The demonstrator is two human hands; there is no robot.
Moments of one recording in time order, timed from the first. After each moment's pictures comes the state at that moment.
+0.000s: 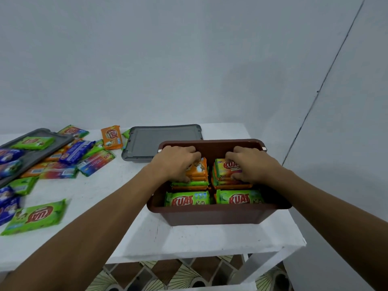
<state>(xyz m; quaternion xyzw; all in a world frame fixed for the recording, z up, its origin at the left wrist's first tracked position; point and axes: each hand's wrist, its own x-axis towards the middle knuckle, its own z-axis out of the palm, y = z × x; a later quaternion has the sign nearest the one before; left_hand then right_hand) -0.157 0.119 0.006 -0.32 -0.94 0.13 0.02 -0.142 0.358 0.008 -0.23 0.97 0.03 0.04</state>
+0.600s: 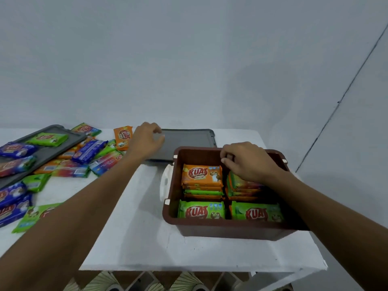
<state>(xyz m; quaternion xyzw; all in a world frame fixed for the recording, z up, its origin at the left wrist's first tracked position) -0.212 0.007 0.008 0.01 -0.95 -0.25 0.16 -0.167 0.308 0.021 -0.27 0.95 -0.13 -0.07</state>
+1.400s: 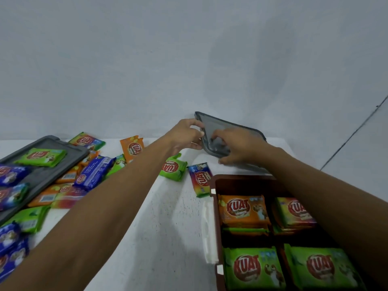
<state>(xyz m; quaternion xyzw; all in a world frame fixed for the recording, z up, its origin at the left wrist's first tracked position) -0.320 0.006 0.030 -0.01 -0.76 -0.63 -0.15 -0.302 0.199 0.038 -0.28 0.96 -0.04 0.02</state>
